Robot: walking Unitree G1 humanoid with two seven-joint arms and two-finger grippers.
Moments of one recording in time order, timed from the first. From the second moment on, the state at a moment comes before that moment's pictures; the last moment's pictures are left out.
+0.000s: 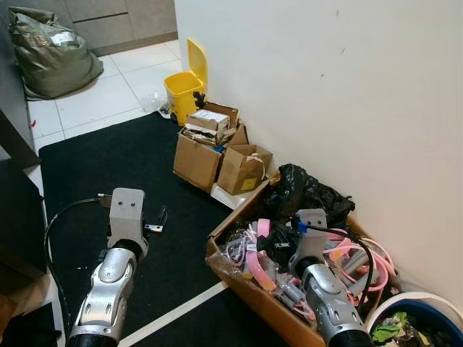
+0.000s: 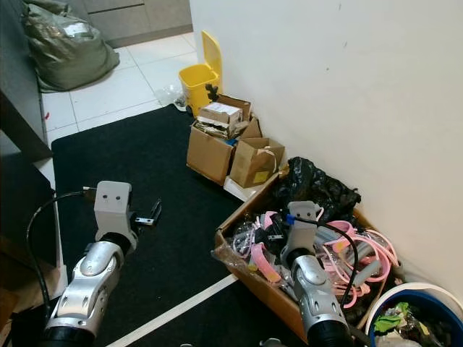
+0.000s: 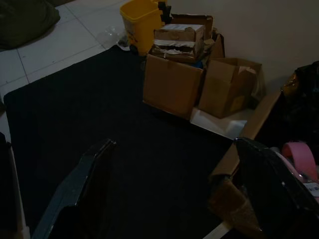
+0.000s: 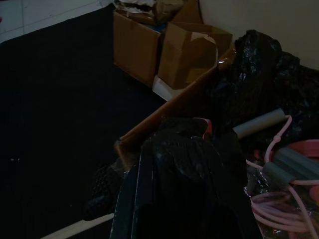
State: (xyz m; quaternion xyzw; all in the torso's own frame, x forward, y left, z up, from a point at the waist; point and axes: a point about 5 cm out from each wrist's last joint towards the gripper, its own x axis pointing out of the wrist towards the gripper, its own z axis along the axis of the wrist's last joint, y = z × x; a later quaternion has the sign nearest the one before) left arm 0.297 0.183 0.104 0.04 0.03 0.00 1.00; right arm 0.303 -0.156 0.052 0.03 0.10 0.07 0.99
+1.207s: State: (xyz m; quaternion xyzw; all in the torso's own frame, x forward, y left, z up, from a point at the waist) left arm 0.297 0.183 0.099 0.03 0.07 0.01 1.00; right arm 0.303 -0.156 0.059 0.06 0.08 0.07 0.99
